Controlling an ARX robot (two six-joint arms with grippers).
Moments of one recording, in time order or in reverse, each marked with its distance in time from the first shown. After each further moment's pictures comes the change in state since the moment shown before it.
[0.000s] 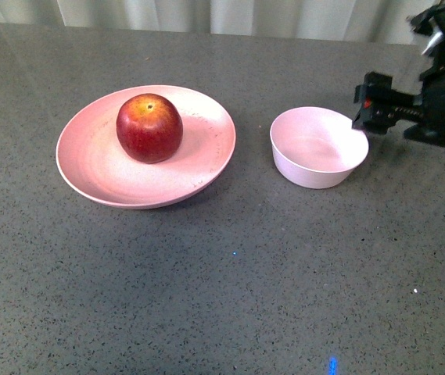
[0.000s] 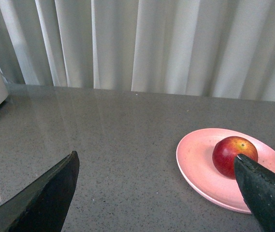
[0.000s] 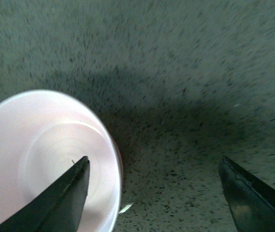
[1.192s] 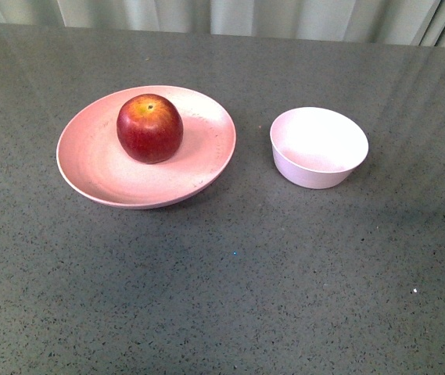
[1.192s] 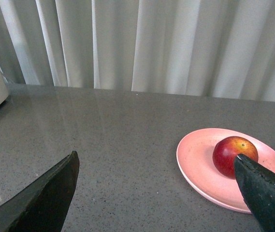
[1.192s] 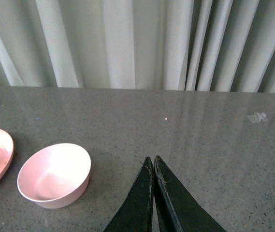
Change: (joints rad) left arm 0.000 0.000 0.000 0.000 0.000 0.000; right arm -0.135 -1.088 -0.905 0.525 0.034 -0.218
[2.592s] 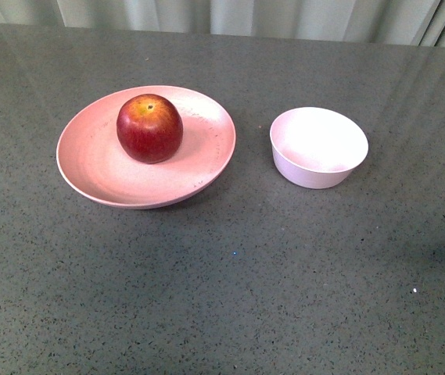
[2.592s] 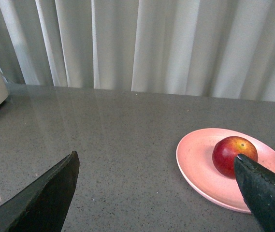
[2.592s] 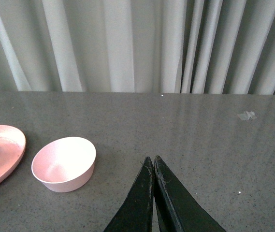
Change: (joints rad) left arm 0.000 0.000 0.000 0.000 0.000 0.000; right arm 0.000 -0.726 -0.071 -0.647 -0.003 -0.001
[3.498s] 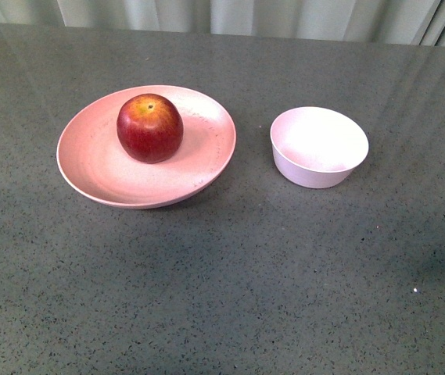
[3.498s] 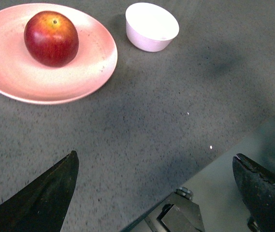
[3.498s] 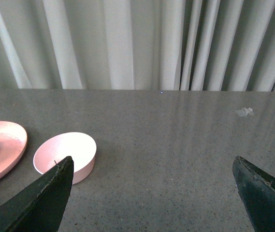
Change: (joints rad) left arm -0.062 0.662 0.274 -0.239 0.676 0.153; right arm 0.000 -0.094 0.000 -0.069 0.005 0.000
